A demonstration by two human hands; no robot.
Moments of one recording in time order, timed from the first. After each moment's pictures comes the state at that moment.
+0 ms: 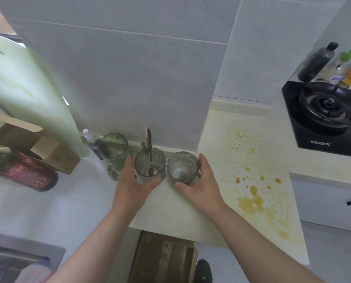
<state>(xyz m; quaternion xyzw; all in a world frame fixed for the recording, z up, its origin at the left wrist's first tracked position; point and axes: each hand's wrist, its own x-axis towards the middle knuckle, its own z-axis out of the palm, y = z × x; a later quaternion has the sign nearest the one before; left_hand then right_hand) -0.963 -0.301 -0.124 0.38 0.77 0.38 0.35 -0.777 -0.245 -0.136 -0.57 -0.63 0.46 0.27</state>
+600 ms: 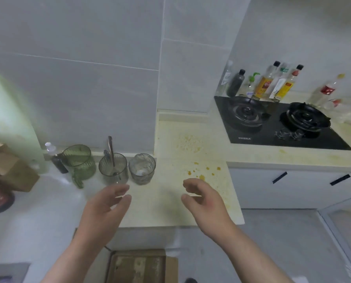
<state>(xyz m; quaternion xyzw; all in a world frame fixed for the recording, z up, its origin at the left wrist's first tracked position) -0.912 -0.396 -0.041 0.47 0.66 0.45 0.38 -0.682 -0.368 -0.034 -0.58 -0.58 0.45 0.35</state>
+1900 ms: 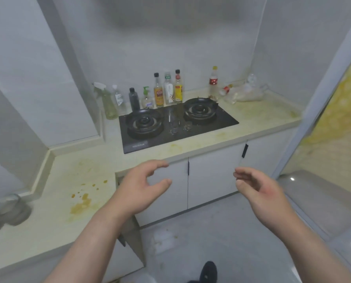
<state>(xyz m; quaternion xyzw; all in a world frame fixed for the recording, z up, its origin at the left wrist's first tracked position) -0.405 -0.418 0.065 0.76 0.46 0.29 0.35 -0.149 -0.514 0.039 -0.66 -0.46 0.31 0.51</state>
